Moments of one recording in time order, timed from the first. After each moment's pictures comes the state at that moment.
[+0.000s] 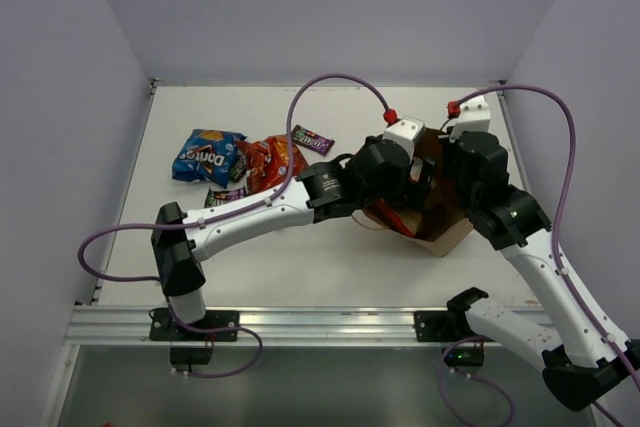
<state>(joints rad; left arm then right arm) -1.17 1.78 1.75 -0.47 -0.30 -0.50 0.48 0.92 1.13 -0.57 0.57 -0.01</state>
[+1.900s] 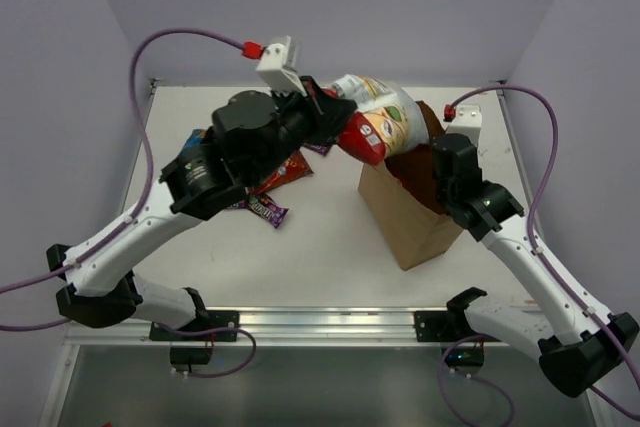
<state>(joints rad) -1.07 1.40 1.79 -0.44 -0.37 -0.62 0.50 1.00 1.03 -0.53 0.74 0.19</state>
